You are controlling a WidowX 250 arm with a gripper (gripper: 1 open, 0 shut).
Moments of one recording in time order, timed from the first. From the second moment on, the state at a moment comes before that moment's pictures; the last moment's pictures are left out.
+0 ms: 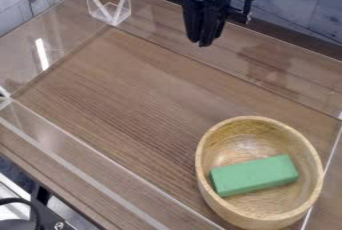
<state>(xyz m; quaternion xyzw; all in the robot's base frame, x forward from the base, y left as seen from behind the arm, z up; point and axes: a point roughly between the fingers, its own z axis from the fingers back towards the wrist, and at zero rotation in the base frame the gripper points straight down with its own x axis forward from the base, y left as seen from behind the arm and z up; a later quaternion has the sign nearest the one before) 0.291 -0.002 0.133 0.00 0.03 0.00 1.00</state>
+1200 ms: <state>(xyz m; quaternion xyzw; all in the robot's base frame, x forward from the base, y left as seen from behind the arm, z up) 0.235 -0.116 0.073 -0.01 0.06 -0.12 0.99</state>
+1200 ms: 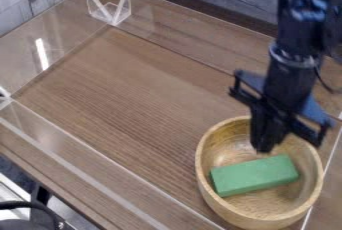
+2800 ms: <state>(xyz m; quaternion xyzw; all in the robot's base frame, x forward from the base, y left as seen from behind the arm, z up) 0.213 -0.120 0.045 0.00 0.04 -0.18 0.98</state>
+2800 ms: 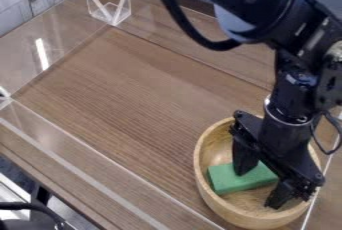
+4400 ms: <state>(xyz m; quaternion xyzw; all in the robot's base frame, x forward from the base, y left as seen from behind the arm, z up) 0.220 -0.111 0.025 0.03 0.02 -0.21 0.98</state>
